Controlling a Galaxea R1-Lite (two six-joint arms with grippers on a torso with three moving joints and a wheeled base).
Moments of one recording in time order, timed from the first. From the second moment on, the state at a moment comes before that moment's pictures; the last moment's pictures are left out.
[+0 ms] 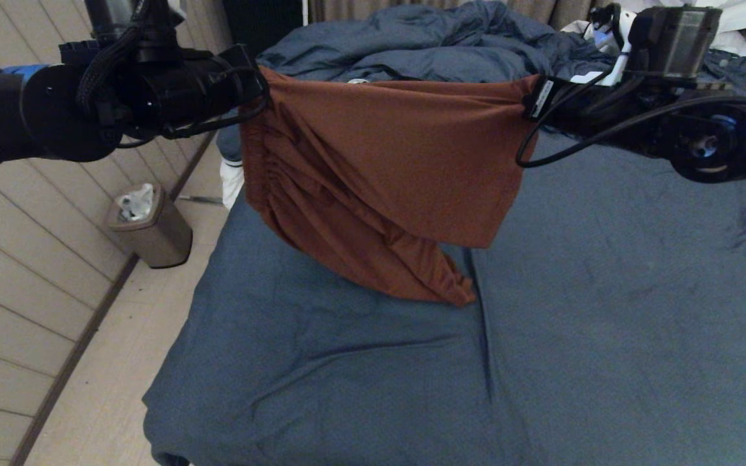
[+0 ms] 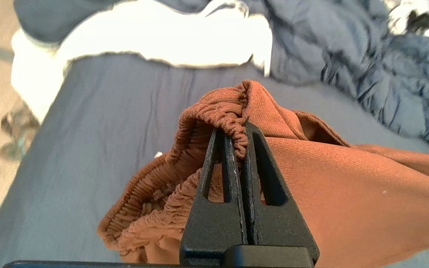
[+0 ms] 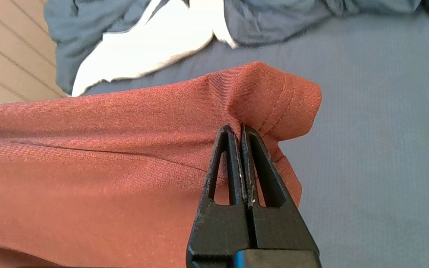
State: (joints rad) left arm -0.40 1.89 -1.80 -0.15 0.18 -0.37; right arm 0.18 1.88 -1.72 -0.25 -0.04 0.22
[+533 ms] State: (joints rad) left arm -0.40 1.83 -1.85 -0.09 0.21 -0.34; right arm 0.19 1.83 -1.78 -0.13 -0.04 0.20
